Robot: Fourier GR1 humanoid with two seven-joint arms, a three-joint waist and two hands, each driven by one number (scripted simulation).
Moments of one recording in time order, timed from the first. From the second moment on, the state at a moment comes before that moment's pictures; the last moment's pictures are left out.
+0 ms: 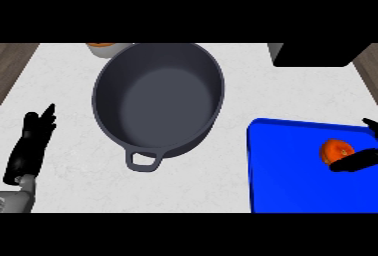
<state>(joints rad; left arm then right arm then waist) -0.09 0.44 -0.02 -1.43 -0.02 0.21 0.37 -0.16 -0.63 0.01 -1.40 0.23 0.14 0.91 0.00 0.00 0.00</state>
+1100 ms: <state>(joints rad) -0.10 0.36 0.09 -1.45 -0.11 0.10 0.40 -0.20 -0.47 -0.10 -1.16 0.38 0.18 0.74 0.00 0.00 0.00</state>
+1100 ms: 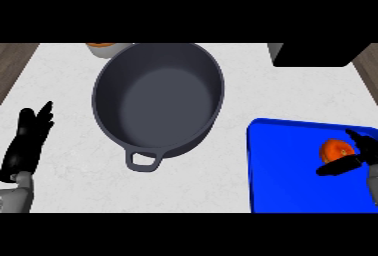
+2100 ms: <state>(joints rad) -0.09 0.30 0.12 -1.47 -0.17 0.08 0.40 -0.25 -0.49 0.01 -1.18 0.63 0.13 0.50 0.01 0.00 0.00</state>
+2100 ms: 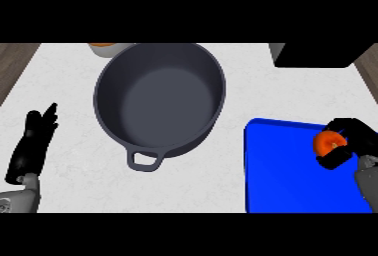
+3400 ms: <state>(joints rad) -0.08 0.30 0.14 -1.46 -0.19 0.08 0.38 -0.47 -0.47 0.10 -1.96 0.69 0.09 0.36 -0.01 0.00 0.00</state>
